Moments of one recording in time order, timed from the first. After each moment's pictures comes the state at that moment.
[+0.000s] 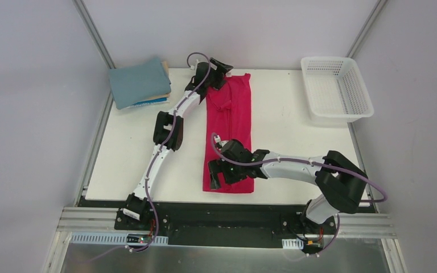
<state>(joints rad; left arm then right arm) -0.34 2.94 2.64 0.04 0.13 -1.31 1.04 1.57 0.86 -0.29 -0.17 0.62</state>
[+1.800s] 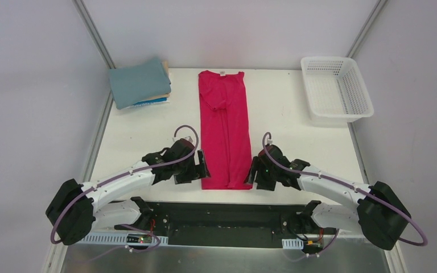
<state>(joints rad) -0.78 1.10 0.60 -0.45 0.02 -0.93 0.81 1.12 0.52 -0.44 -0.05 0.99</state>
